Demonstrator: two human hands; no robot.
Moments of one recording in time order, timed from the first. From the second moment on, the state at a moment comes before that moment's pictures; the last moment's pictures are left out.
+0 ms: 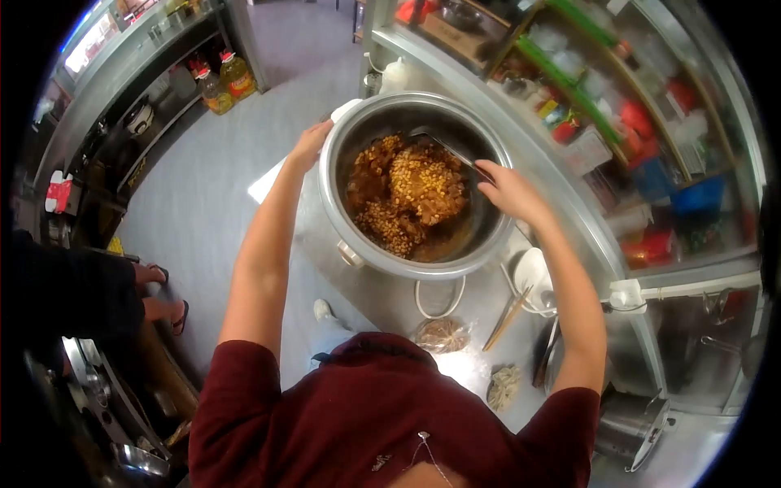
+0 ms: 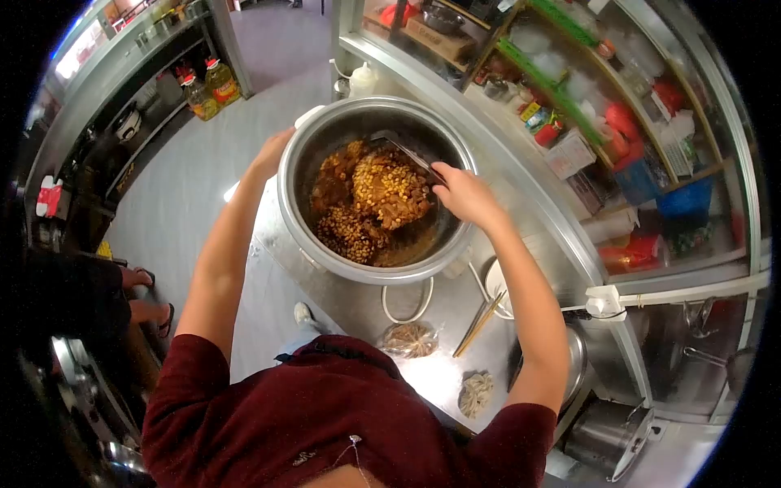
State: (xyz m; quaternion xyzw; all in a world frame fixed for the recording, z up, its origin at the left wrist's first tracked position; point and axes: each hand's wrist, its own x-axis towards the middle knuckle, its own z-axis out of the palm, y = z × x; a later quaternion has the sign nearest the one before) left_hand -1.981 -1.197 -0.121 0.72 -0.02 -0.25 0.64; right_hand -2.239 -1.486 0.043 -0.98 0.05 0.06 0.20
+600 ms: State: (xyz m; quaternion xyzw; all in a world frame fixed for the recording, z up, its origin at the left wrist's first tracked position) left_hand -1.975 -1.213 -0.107 0.67 -0.01 -0.22 0.71; right_hand -2.303 -1.464 0.109 -0.99 0.00 0.08 0.08
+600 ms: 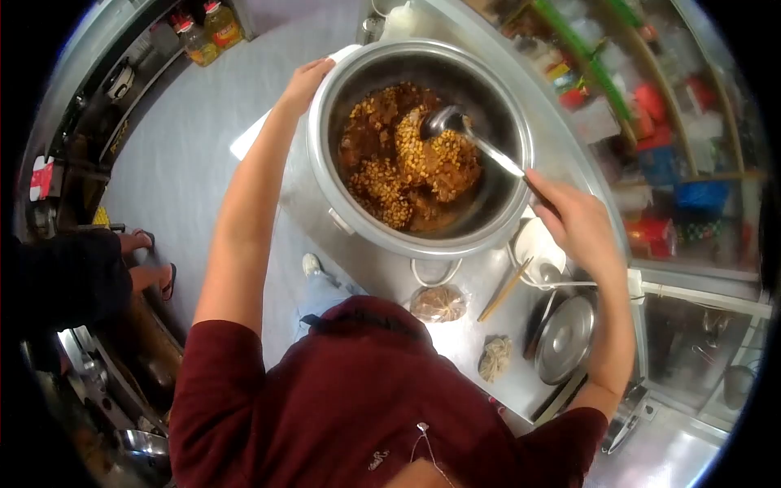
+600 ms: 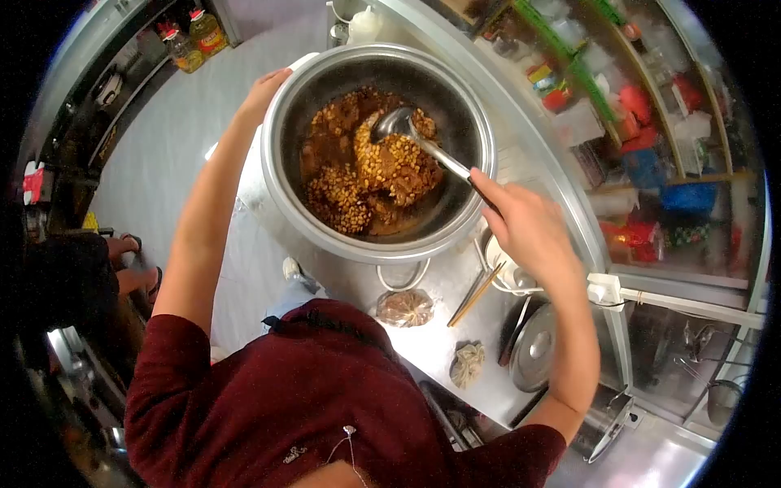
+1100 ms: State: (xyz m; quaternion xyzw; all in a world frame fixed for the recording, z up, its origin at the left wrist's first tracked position) left_hand -1.978 -1.214 -0.111 0.68 -0.03 -0.21 0.70; right_hand -2.264 -1.444 0.063 -0.95 -0.05 0.22 0.21
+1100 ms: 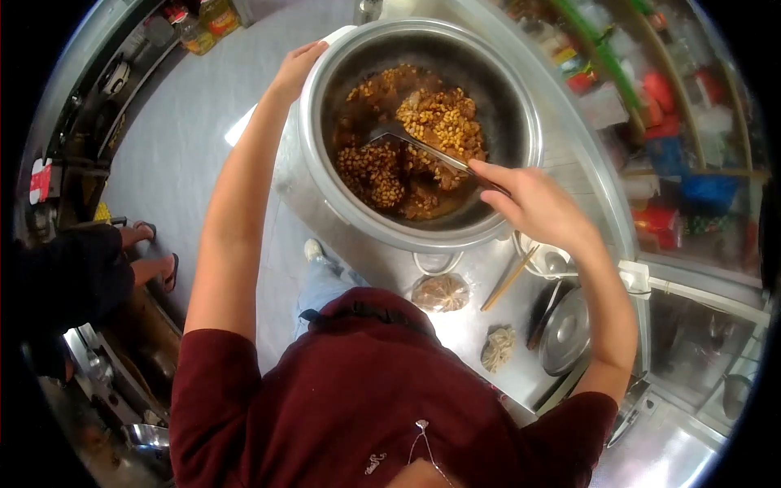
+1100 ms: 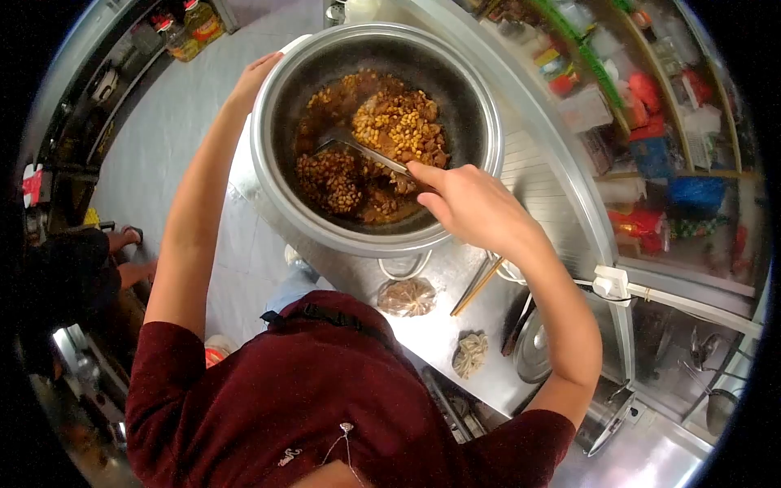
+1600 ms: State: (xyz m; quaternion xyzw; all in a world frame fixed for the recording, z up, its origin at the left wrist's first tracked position) left_hand -1.971 -1.211 -0.113 0.70 -0.03 -0.22 0.68; right_hand -2.254 -1.411 0.052 -0.95 -0.05 0.26 0.17
